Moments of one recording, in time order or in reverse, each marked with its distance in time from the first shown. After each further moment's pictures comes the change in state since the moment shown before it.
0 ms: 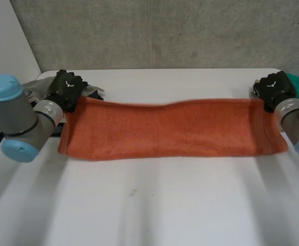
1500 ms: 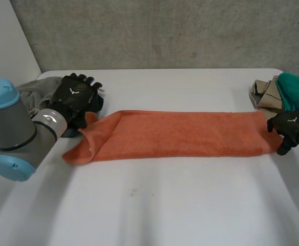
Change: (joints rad) left arm -0.064 0.236 -0.275 -0.017 -0.014 -0.182; right arm -0.224 -0.166 0.363 0.134 -0.230 0.105; left_hand -0.989 -0.991 -0.981 -1.001 -0.924; right_hand -0.503 -0.550 -0.563 -0.573 -0.566
